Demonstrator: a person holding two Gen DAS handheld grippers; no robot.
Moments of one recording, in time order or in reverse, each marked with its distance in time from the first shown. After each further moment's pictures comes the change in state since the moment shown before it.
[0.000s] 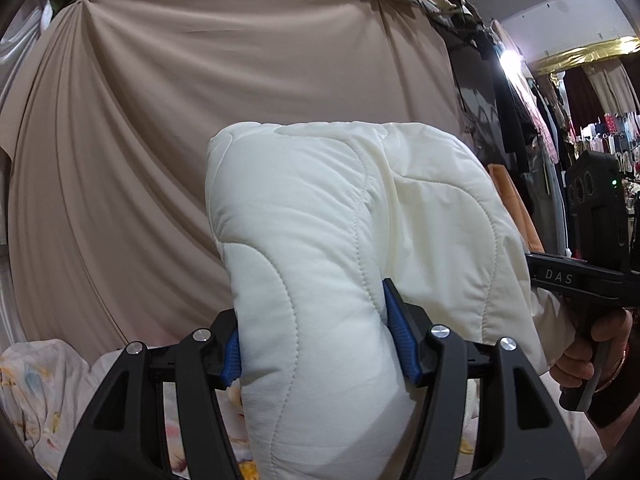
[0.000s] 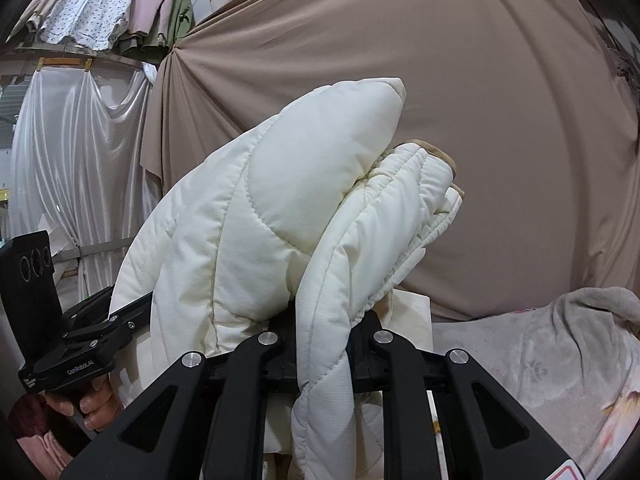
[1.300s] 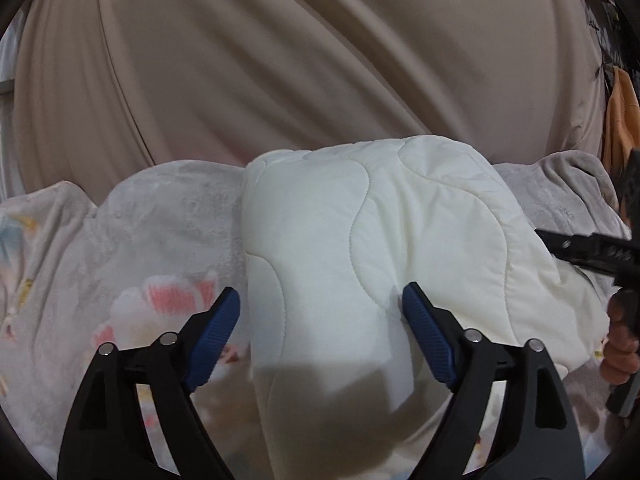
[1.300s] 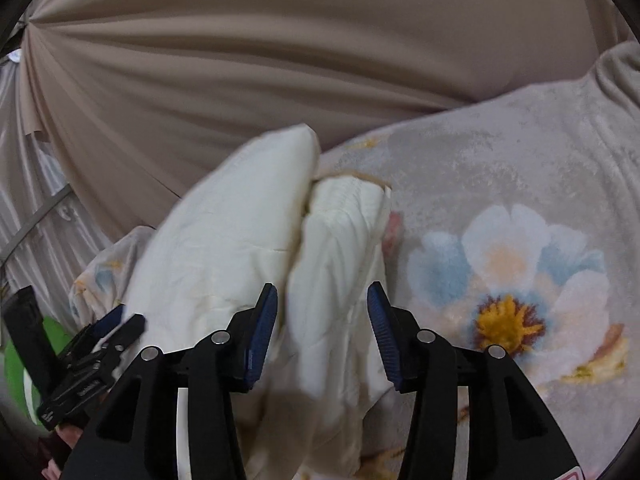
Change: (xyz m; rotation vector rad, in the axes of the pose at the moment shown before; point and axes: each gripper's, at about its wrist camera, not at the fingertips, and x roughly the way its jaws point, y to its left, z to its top) left arm 0.154 0.109 -0.226 -0.147 0.480 0.262; right arm 0.222 -0.106 -0.205 0.342 0.420 -0.065
